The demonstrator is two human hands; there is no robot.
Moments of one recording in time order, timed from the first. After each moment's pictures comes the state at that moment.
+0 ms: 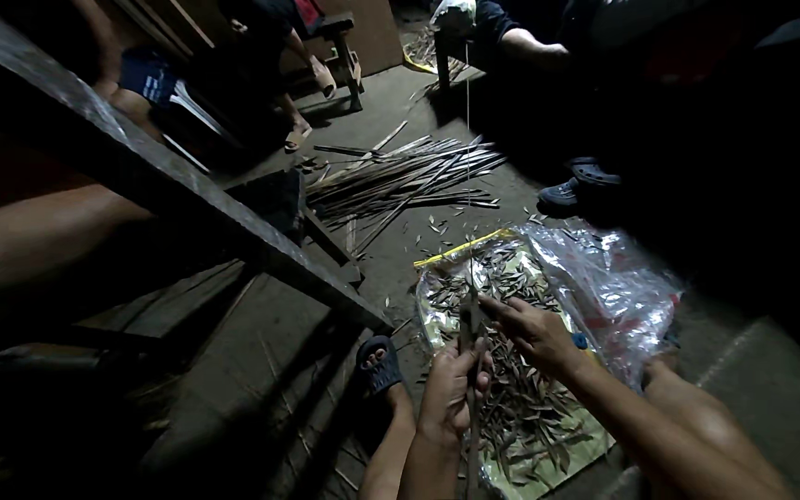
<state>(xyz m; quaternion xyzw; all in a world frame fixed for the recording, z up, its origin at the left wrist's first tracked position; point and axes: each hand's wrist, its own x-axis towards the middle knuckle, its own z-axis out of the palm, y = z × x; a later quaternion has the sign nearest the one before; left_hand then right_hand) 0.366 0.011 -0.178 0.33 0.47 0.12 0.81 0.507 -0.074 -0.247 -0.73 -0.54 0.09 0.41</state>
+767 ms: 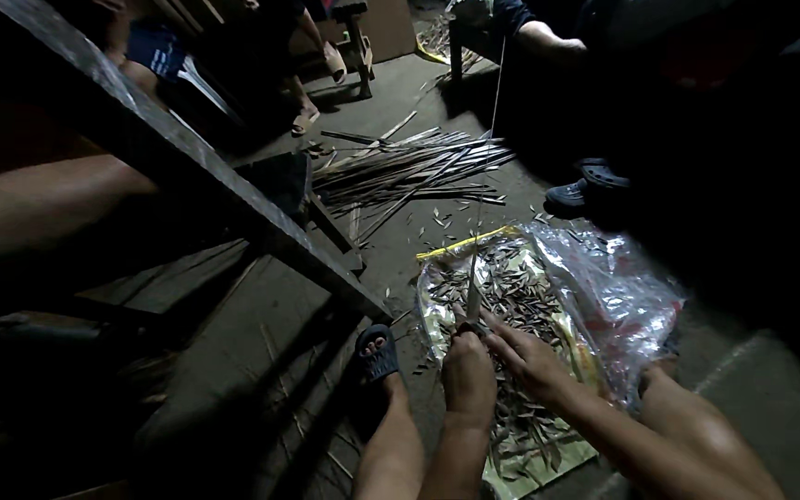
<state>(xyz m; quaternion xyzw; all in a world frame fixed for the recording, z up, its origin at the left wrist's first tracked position) 0.394 -0.010 -0.177 0.81 0.52 -0.09 0.26 0.475 -0.081 -0.218 -0.72 -0.44 0.36 0.39</state>
